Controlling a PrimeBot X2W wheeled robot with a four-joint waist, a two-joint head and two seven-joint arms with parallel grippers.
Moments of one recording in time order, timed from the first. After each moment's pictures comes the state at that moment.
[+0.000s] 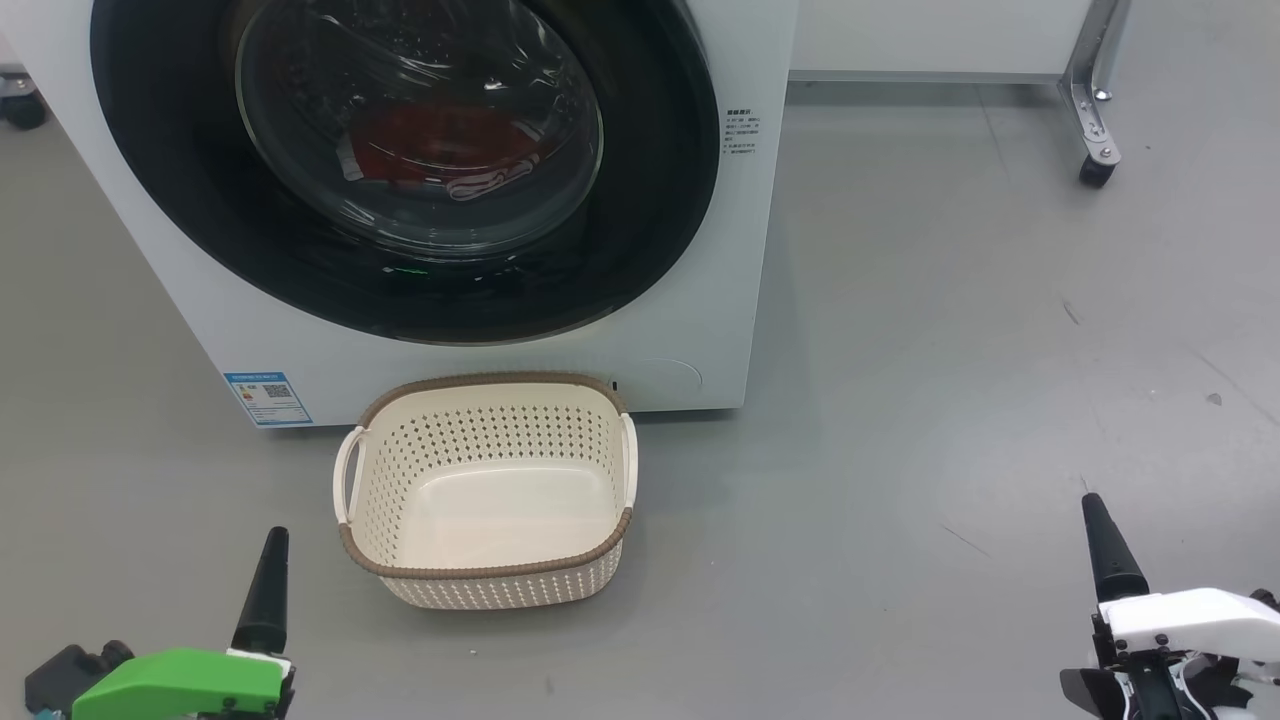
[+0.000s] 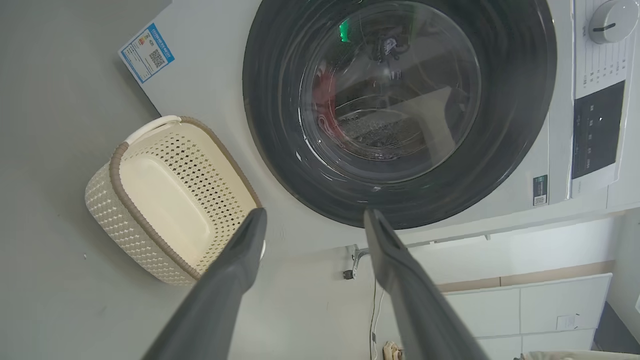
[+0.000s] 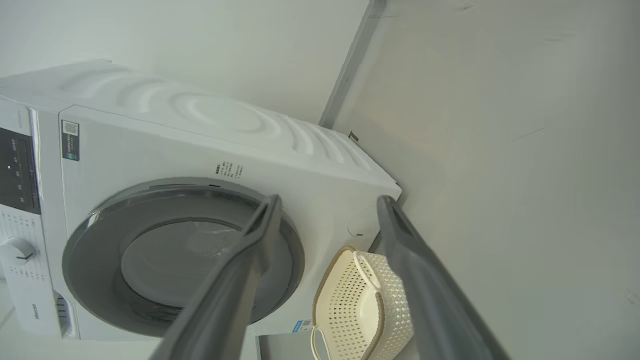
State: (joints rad) left arm -0.01 0.06 -0.02 0.29 -1.41 -0.12 0.01; right arm 0.02 -0.06 -0.05 0.28 1.36 0.11 0.01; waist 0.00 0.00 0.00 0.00
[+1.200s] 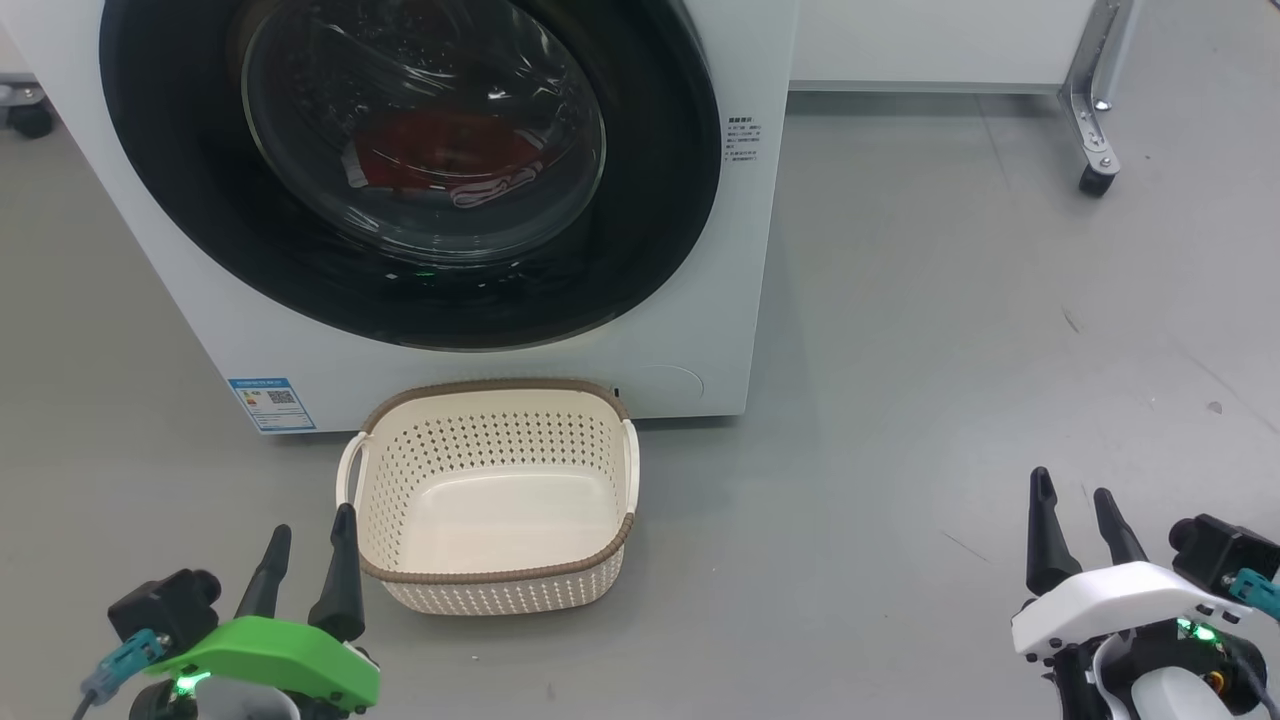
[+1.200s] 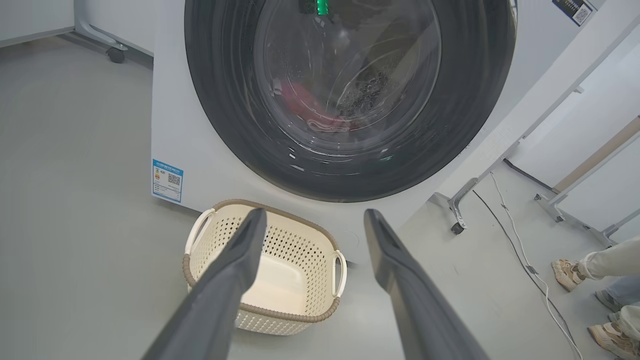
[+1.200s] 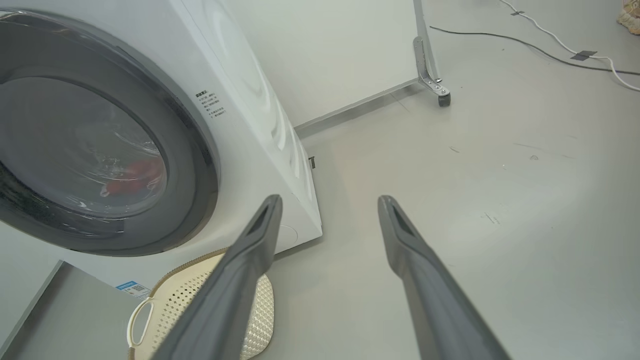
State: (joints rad) left arm -0.04 0.13 -0.22 0.25 -0.81 0.00 -0.12; right arm 0.01 -0.14 0.15 0.22 0.71 -0.03 -0.12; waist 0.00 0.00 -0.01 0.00
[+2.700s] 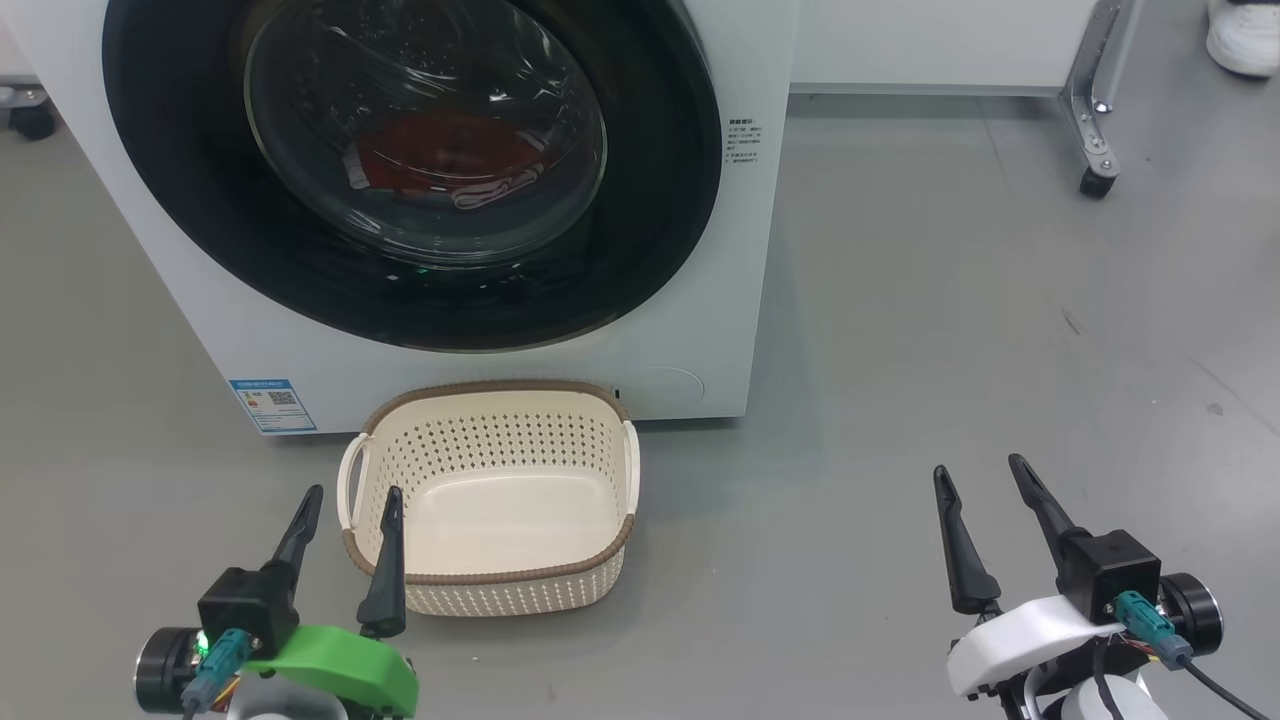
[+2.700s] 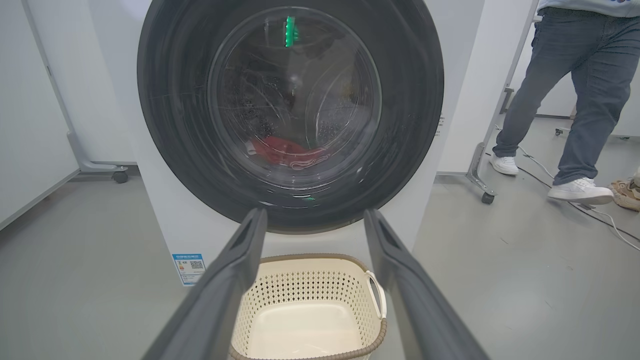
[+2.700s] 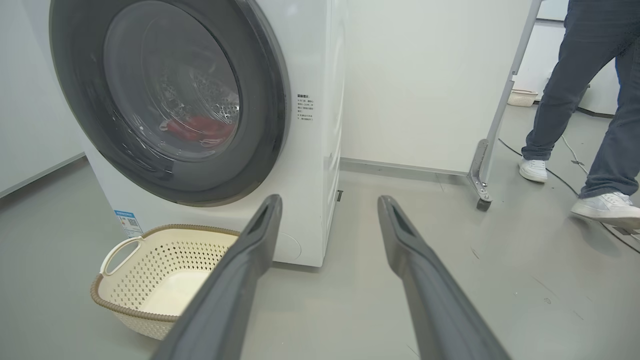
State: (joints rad) left arm -0.07 0.14 -0.30 0.25 -0.44 0.09 -0.25; right arm 0.01 -0.15 0.27 0.19 0.28 -0.09 -0.25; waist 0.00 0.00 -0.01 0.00
